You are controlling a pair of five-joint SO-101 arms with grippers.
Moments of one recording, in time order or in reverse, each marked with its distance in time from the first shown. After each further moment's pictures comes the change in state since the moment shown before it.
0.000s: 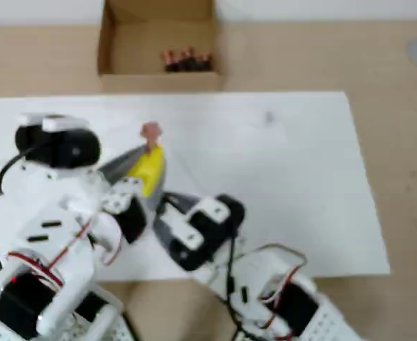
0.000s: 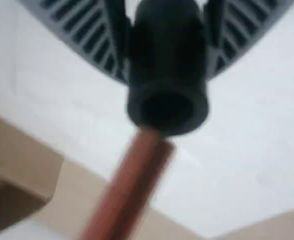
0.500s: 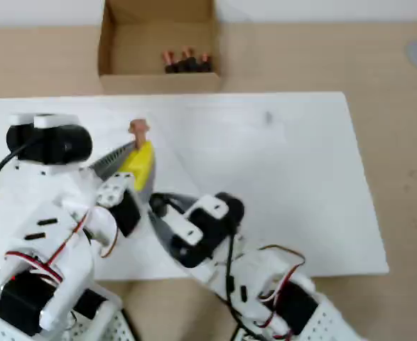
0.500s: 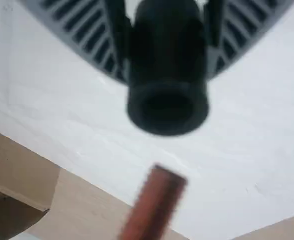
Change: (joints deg) left arm -3.9 -0.1 0.8 0.2 0.2; right arm 0.0 0.0 0.0 0.4 -0.6
